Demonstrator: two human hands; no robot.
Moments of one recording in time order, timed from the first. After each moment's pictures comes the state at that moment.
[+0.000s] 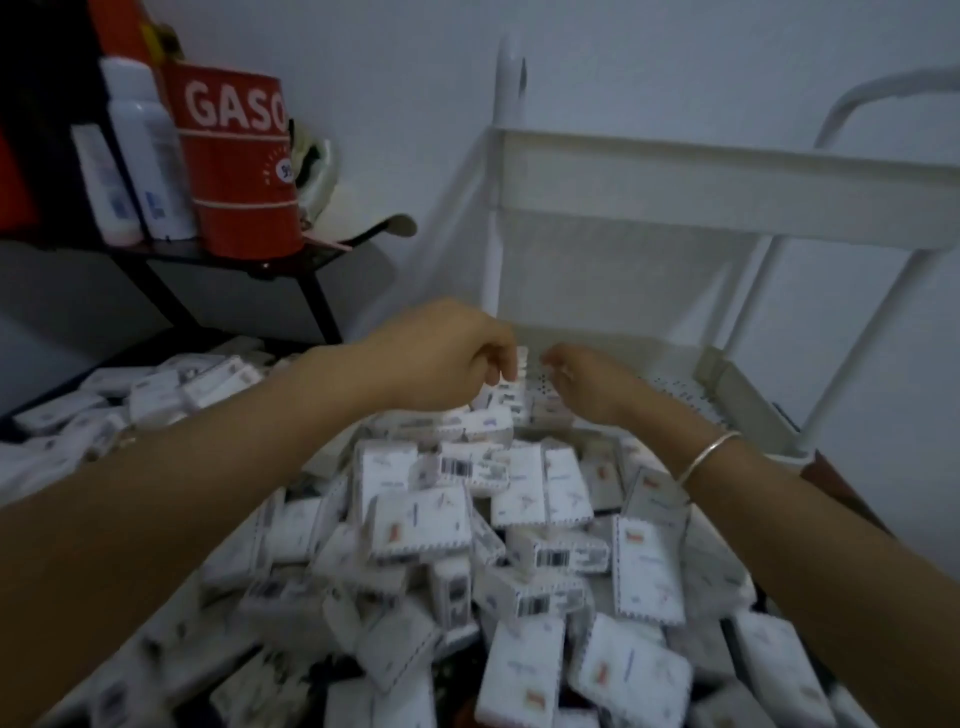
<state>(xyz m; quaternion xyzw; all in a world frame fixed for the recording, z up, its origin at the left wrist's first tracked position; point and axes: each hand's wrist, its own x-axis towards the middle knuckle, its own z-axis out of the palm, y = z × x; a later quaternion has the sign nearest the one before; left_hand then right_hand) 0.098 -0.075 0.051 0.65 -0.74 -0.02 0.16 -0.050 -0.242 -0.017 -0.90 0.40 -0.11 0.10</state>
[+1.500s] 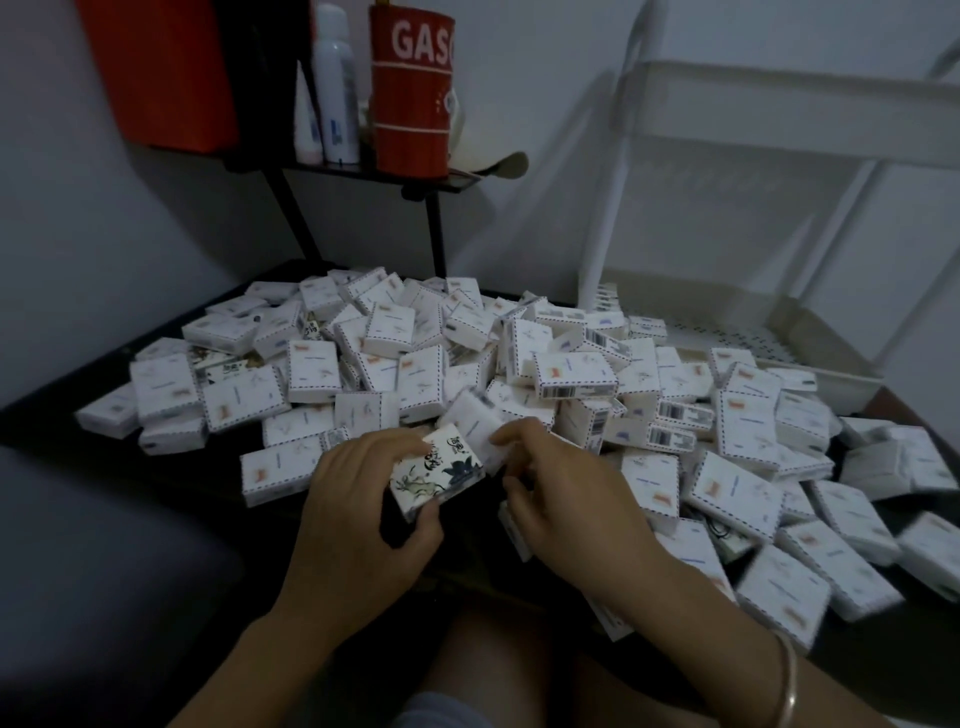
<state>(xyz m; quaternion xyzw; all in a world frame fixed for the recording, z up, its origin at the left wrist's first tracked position) 0.107 0.170 -0.134 0.67 -0.57 0.16 0.45 -0.053 0.048 -0.092 -0.94 0.22 -0.23 0.10</state>
